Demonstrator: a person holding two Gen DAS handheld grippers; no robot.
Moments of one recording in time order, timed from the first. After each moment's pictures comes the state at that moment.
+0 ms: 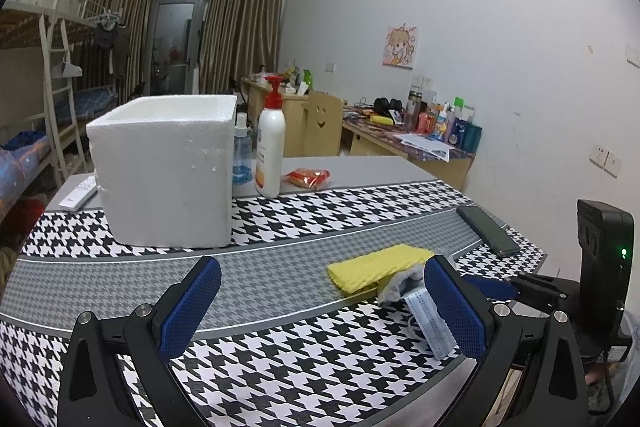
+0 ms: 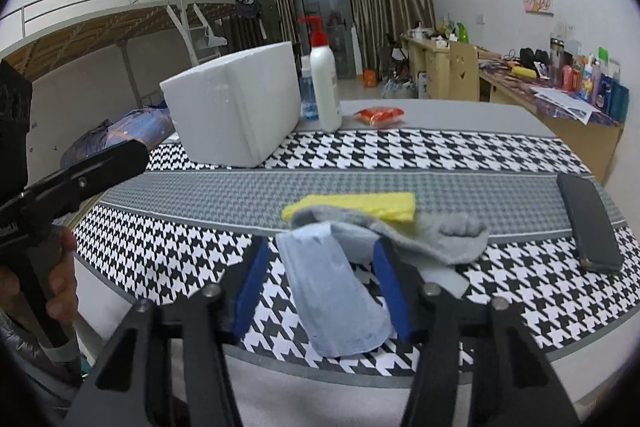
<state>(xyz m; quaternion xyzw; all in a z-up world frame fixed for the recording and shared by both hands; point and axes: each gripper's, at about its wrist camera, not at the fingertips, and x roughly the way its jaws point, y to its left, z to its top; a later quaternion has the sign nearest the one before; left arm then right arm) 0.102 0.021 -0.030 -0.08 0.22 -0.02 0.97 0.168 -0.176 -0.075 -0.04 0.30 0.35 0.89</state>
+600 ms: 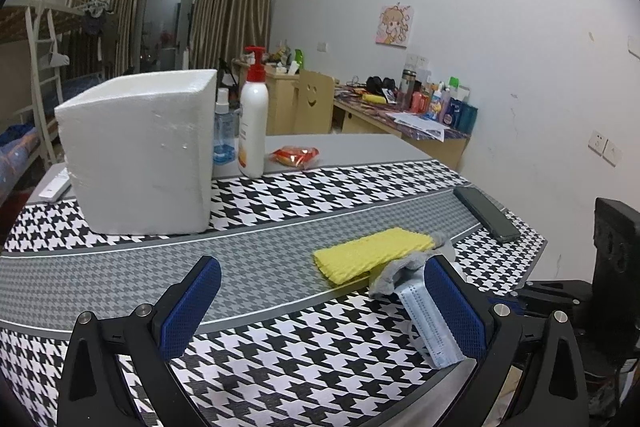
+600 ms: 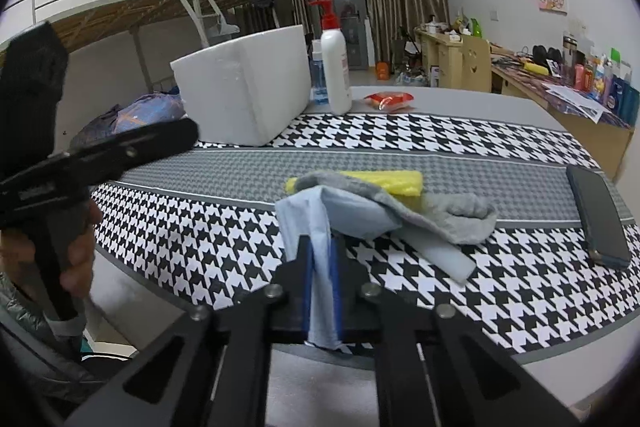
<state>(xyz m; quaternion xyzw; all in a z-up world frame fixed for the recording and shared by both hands) 0.127 0.010 -0.044 -0.08 0.26 -0.04 0.96 0.163 -0.181 -0.082 -0.06 0.30 0.37 0.88</state>
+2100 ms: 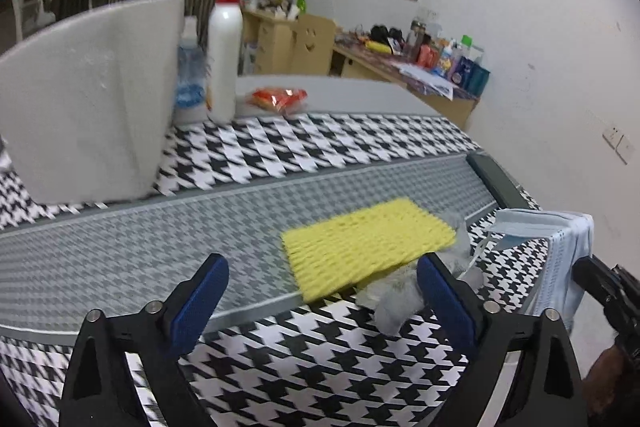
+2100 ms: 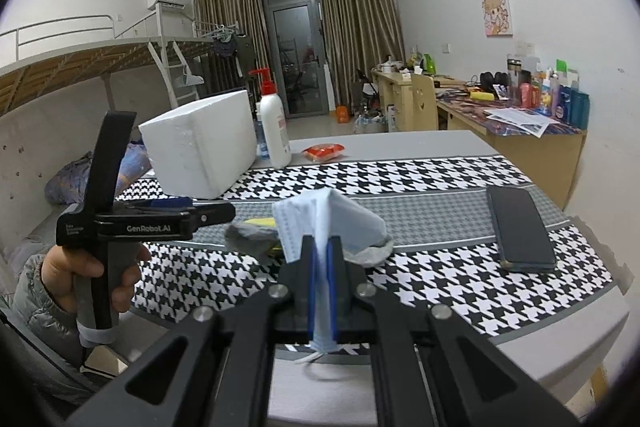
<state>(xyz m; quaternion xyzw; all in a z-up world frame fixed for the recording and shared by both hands) 0.201 -0.011 -0.083 -0.11 0.36 -0.05 0.93 0.160 -0.251 -0.059 -0.02 0.23 0.30 0.92</state>
